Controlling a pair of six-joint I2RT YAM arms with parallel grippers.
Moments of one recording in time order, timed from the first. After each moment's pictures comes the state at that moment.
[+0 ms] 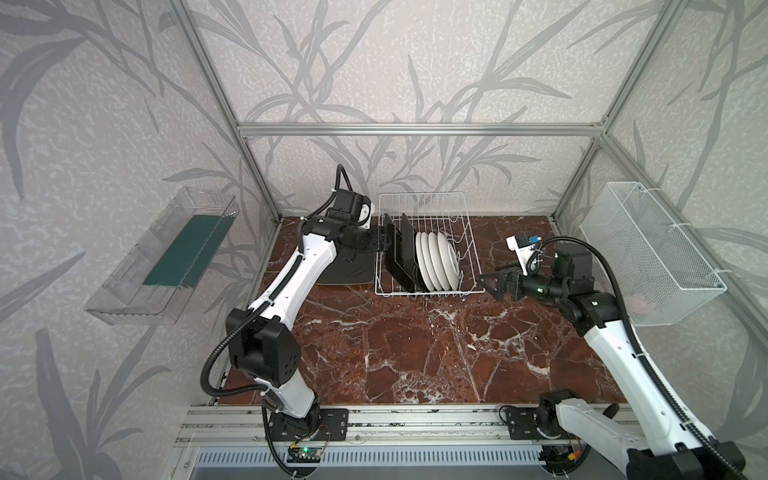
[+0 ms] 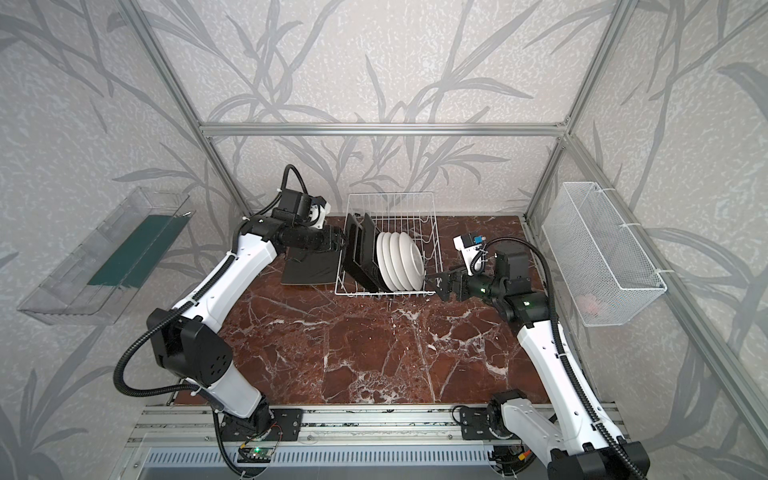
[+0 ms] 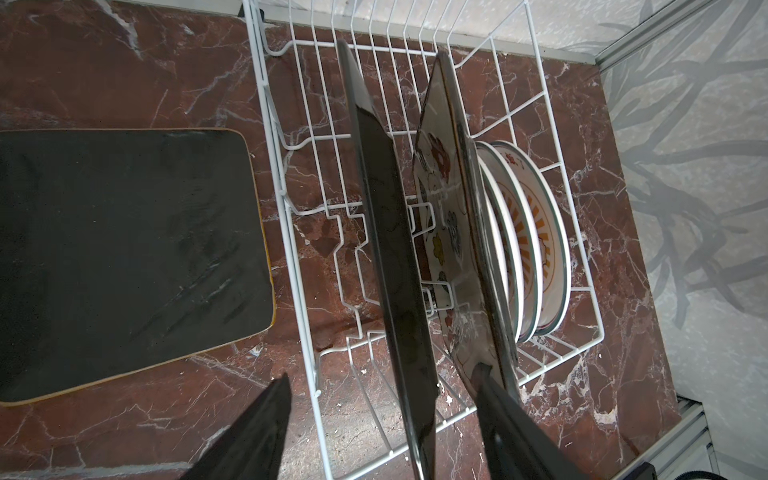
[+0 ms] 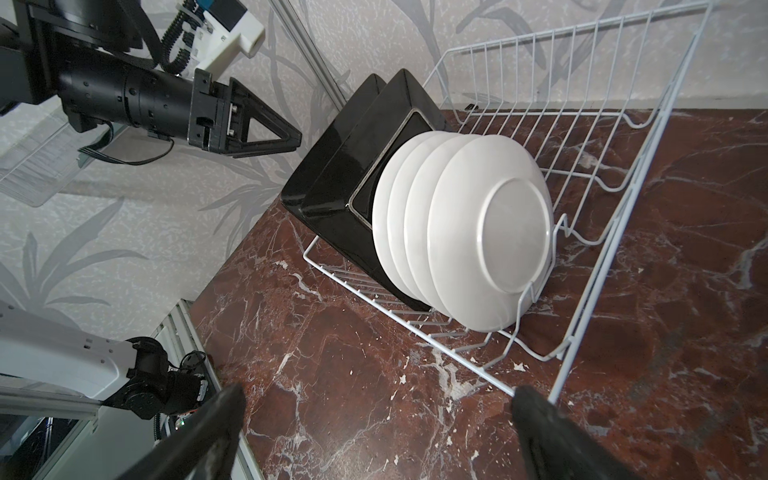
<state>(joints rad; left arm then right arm) -0.31 1.68 1.66 -0.88 0.25 -0.33 0.16 0.99 0.96 -0.52 -0.69 0.15</state>
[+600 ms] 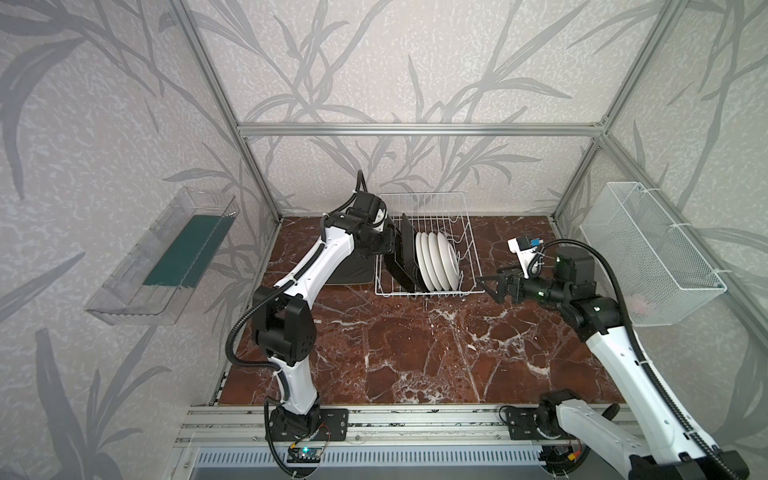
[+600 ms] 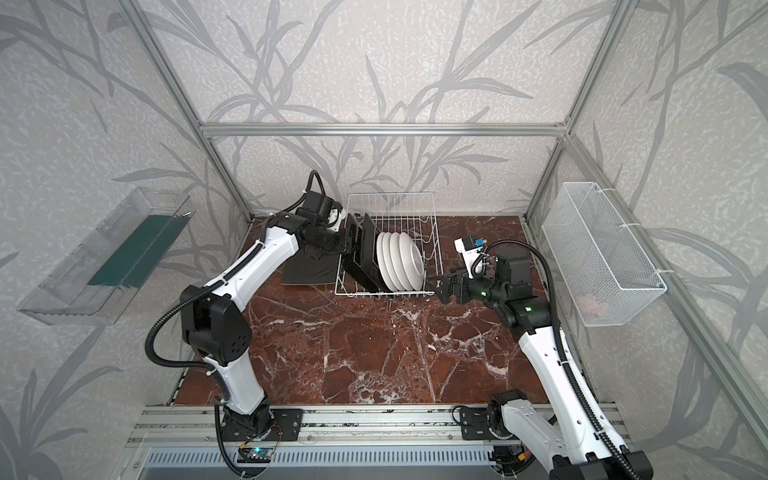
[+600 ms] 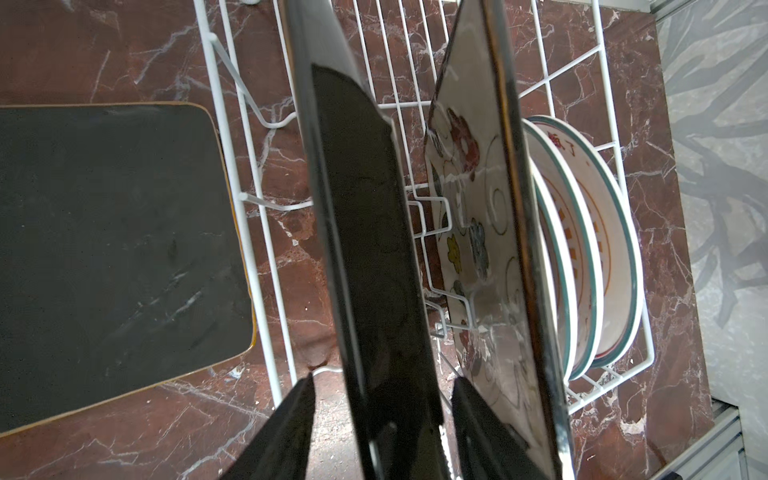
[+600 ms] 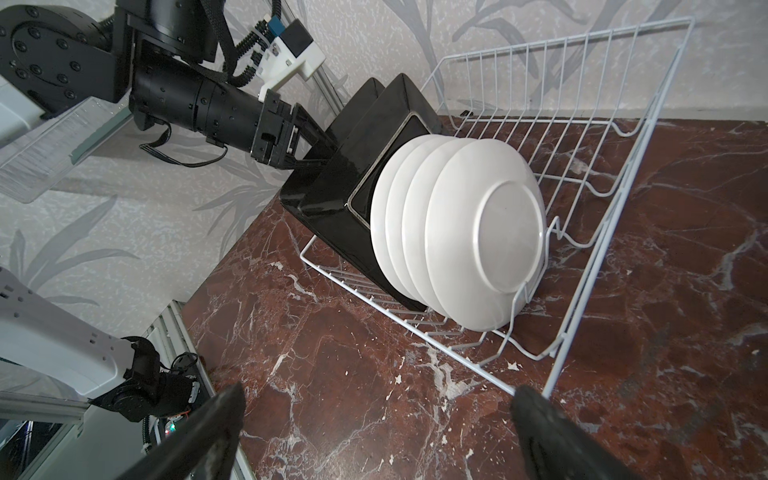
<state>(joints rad) -0.36 1.85 1.75 -0.89 0.22 -0.33 0.16 0.96 0.95 -0.52 -0.67 0.14</state>
